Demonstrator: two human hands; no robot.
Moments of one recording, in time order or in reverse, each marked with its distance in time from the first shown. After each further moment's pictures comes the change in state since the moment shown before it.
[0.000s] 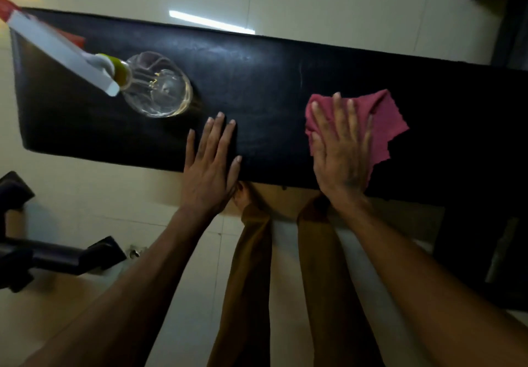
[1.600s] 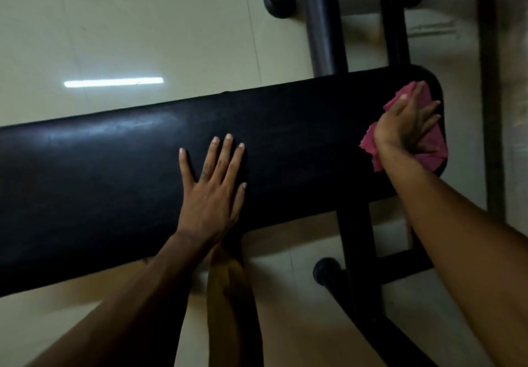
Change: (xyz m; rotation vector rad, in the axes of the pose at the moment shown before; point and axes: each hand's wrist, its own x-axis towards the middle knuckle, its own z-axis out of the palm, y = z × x) left_hand 0.103 0.307 0.079 0.127 -0.121 0.430; right_hand 0.027 0.416 -0.103 0.327 0.305 1.205
